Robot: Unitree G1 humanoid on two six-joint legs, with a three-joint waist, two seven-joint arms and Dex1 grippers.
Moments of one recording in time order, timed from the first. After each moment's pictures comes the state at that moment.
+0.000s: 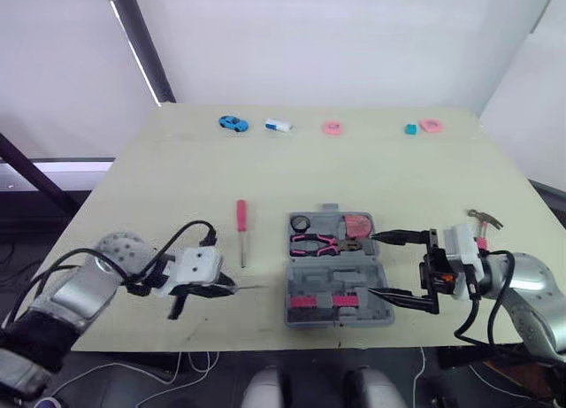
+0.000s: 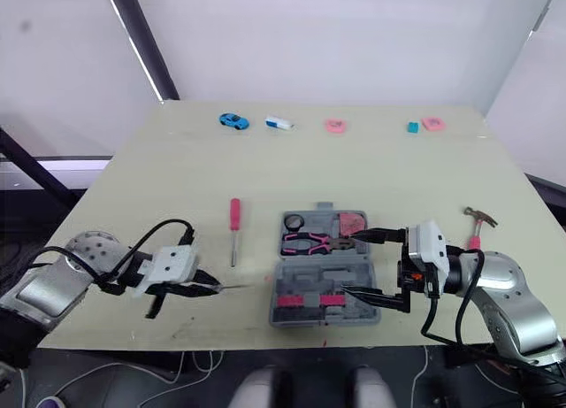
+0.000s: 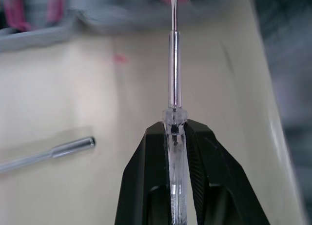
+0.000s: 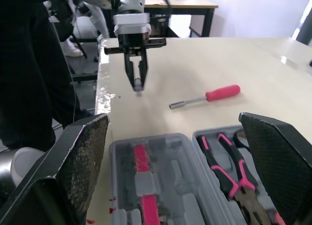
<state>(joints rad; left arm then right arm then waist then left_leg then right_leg) -0.18 1.15 -0.20 -0.11 -0.35 0.18 -1.12 -0.13 -0.66 0.00 -0.37 0.56 0.21 1.17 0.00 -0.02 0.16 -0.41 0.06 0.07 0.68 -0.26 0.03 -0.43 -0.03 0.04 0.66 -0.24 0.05</state>
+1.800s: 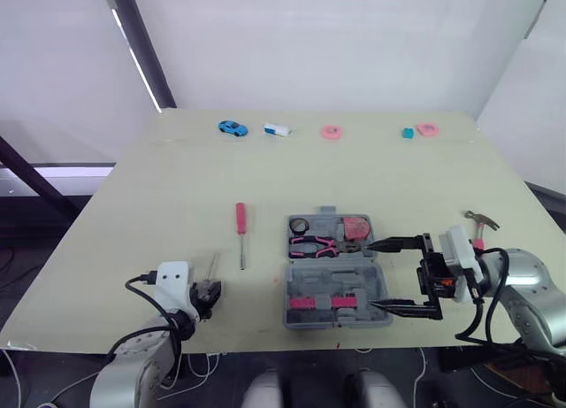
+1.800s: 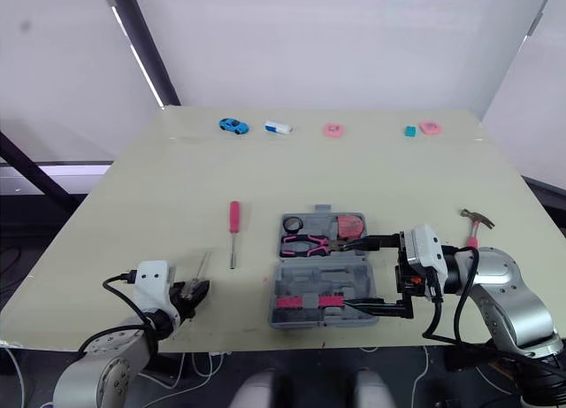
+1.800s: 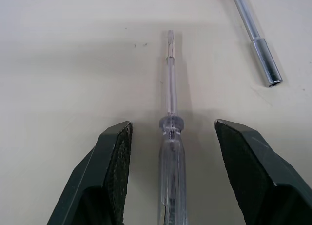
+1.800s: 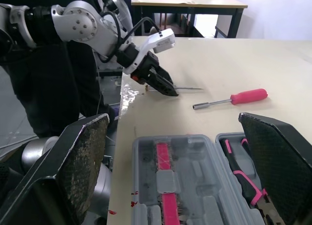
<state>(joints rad) 0.16 0.32 0.26 -0.38 -0.31 0.77 -0.17 -0.16 -0.68 0.02 -0.33 0.57 0.21 1.28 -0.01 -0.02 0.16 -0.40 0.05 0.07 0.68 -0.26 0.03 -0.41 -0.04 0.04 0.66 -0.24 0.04</state>
